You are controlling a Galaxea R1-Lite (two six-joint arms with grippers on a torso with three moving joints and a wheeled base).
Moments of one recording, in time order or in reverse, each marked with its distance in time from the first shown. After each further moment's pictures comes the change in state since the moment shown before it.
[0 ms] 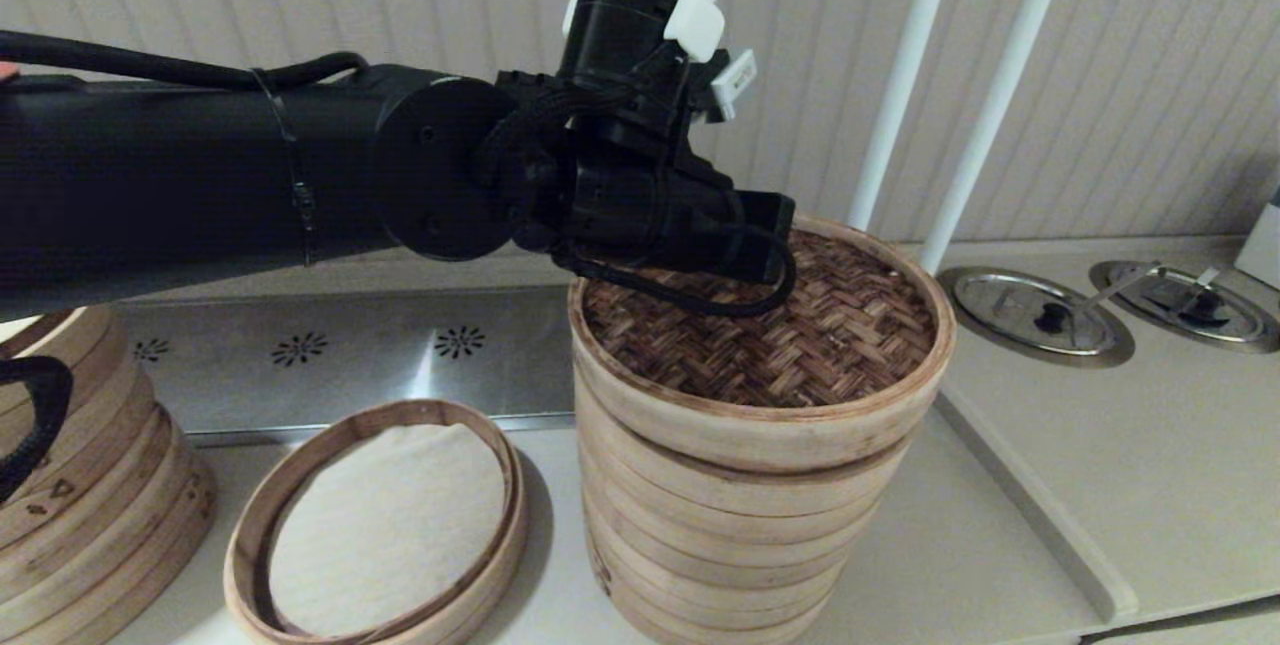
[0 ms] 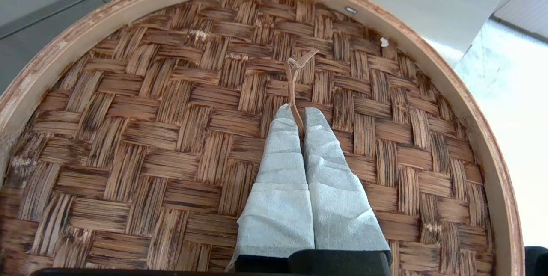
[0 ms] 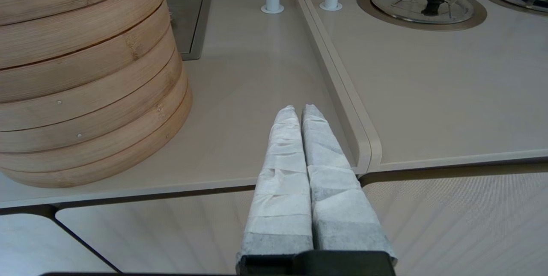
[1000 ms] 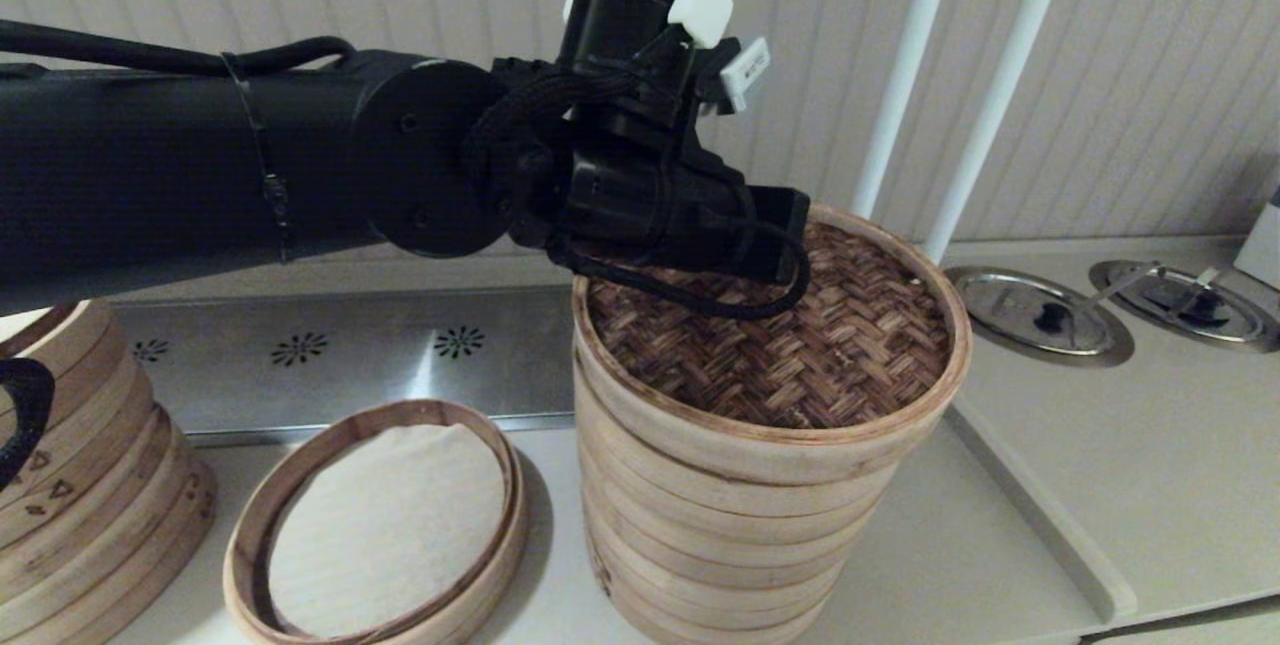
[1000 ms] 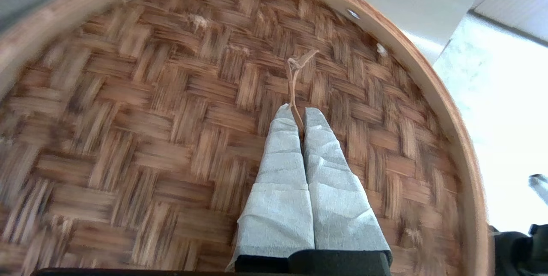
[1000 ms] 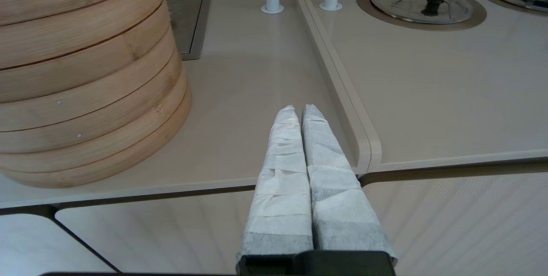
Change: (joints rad) left arm -0.019 -0.018 -0.002 0.013 -0.027 -0.007; right arm 0.000 0.000 0.000 0.000 0.000 0.000
